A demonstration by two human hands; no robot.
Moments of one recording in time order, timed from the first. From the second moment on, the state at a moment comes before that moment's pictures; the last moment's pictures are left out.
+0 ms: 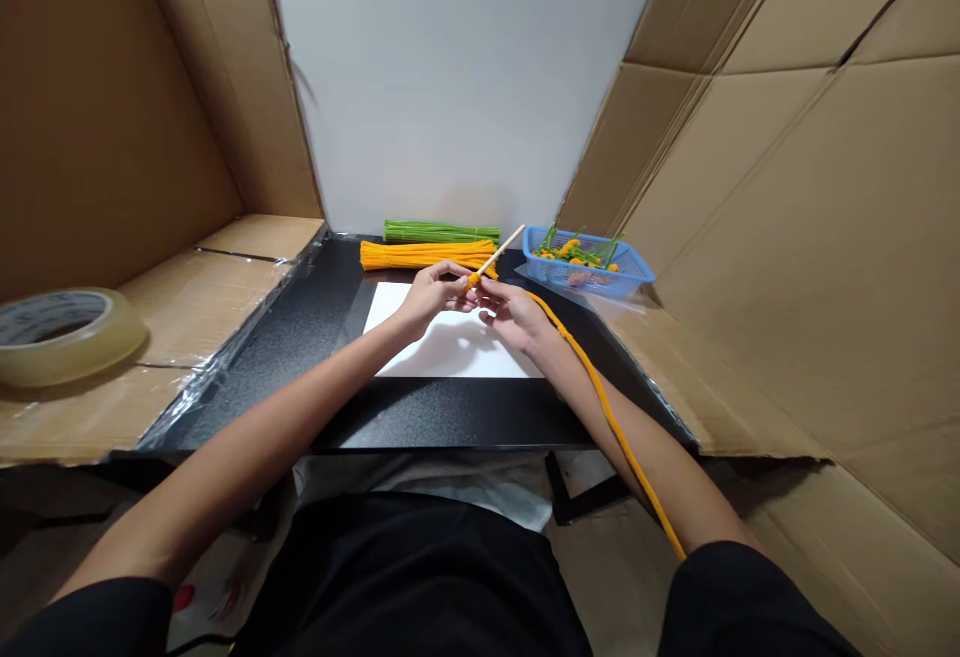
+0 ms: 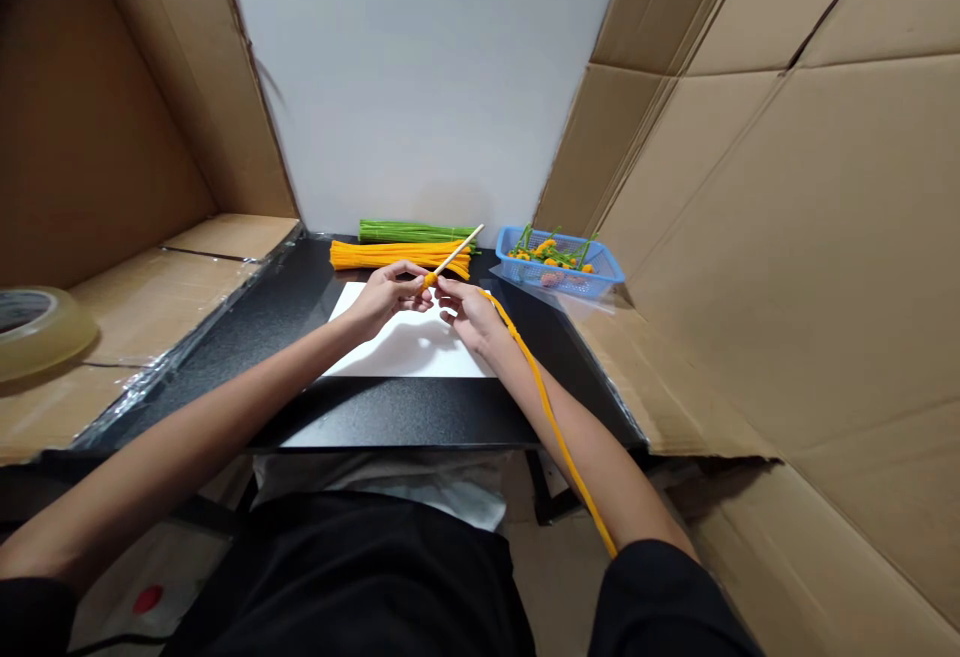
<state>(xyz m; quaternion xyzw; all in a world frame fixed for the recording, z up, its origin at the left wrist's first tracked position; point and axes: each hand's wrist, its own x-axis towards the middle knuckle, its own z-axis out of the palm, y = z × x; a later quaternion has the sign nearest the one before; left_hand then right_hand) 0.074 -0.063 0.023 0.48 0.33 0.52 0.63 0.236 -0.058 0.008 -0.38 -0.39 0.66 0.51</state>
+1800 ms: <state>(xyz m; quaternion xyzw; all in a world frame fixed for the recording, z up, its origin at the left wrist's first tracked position) 0.076 -0.076 0.011 0.80 0.51 0.31 -0.06 0.225 -0.062 0.002 -0.43 -0.47 0.42 0.64</state>
